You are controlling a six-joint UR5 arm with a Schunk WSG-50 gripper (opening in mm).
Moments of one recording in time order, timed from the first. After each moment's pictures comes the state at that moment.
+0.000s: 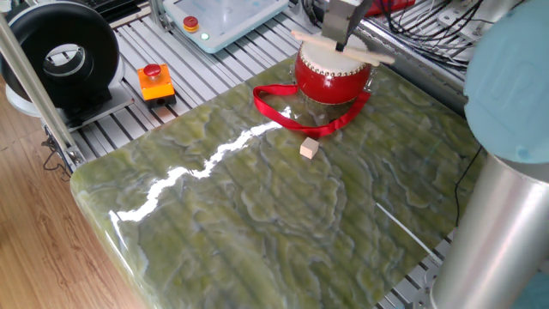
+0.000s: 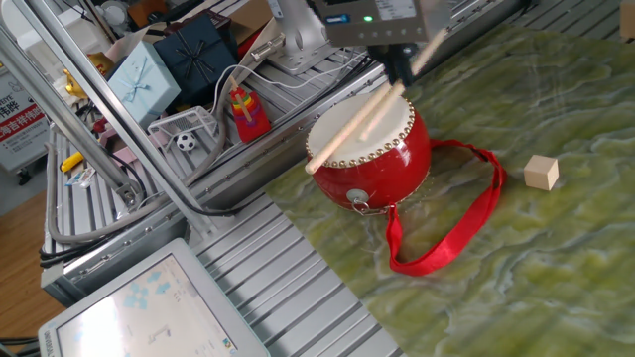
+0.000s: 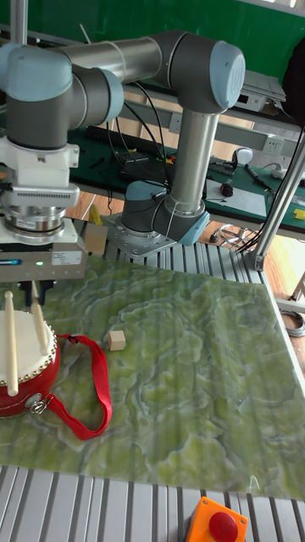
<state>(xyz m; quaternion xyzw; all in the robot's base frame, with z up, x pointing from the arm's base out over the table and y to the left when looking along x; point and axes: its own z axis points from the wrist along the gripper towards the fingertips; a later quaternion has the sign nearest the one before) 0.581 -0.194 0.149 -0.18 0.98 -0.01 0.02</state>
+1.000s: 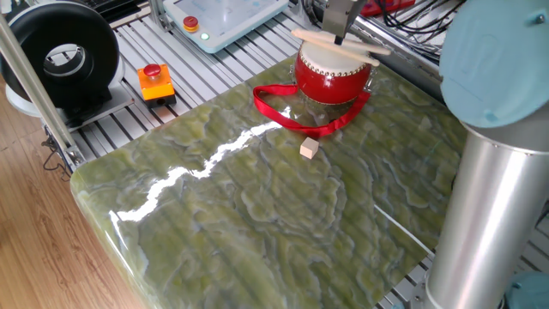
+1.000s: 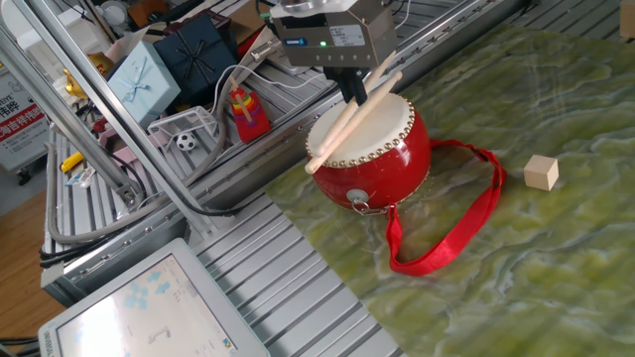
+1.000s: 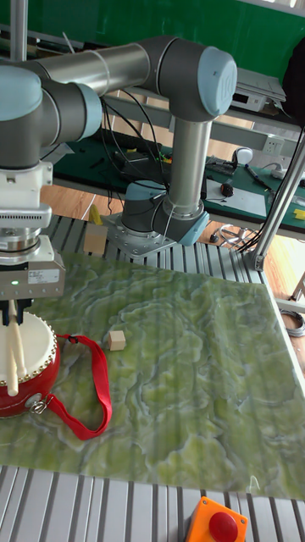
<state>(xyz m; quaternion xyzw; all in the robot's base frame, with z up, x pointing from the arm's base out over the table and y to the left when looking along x) 0.606 -0.210 0.130 -0.18 0.98 0.00 0.02</state>
